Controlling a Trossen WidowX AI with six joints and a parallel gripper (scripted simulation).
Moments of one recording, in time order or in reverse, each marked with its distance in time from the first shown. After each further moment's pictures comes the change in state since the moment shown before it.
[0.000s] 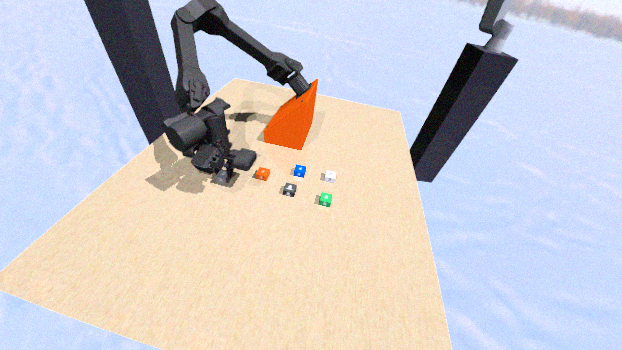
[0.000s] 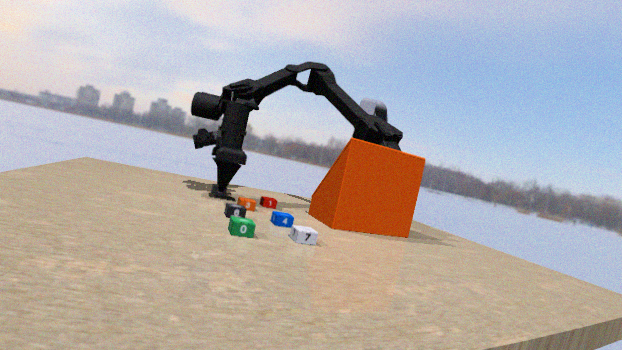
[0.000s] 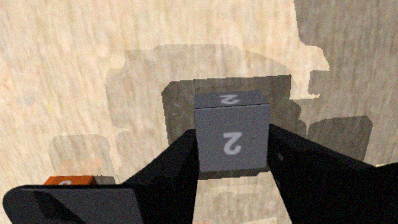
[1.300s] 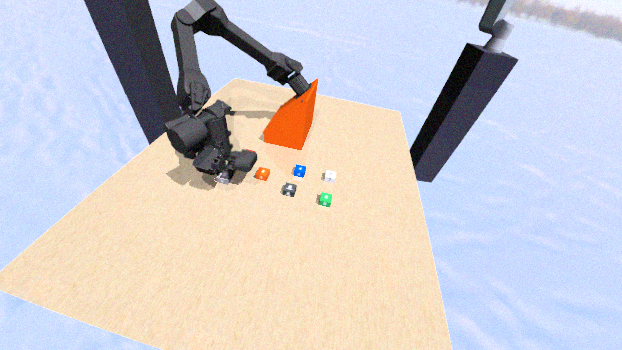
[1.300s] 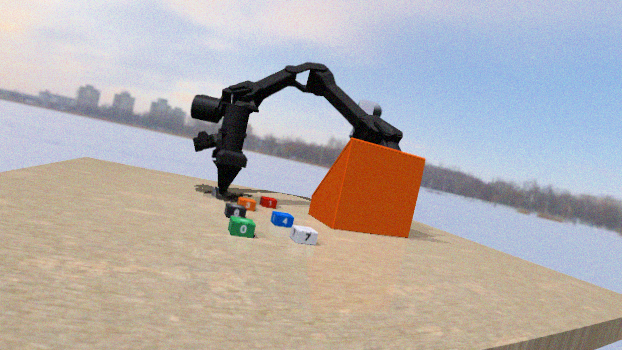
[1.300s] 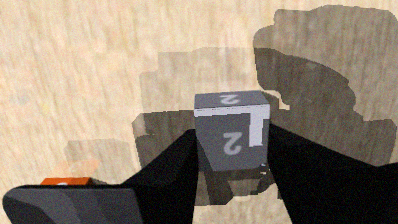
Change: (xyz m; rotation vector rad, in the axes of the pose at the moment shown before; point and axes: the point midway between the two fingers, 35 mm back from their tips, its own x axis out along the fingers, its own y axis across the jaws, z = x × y) arm 0.006 0.001 -0.002 -0.004 0.008 0.000
